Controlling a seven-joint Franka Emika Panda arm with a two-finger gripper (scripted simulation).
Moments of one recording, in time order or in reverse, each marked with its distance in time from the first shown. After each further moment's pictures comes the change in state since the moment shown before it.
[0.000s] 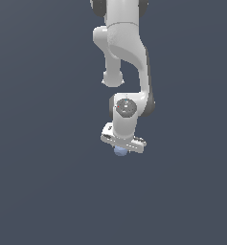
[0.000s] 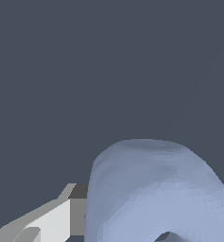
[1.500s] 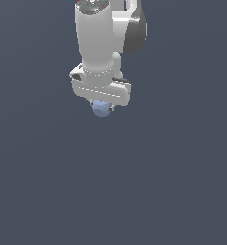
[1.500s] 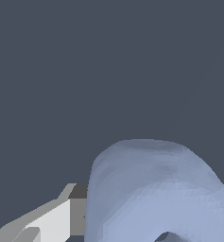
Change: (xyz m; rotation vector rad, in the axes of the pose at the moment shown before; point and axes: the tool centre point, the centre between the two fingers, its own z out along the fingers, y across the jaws) arm -0.029 0.099 -0.232 0.002 0.001 0.001
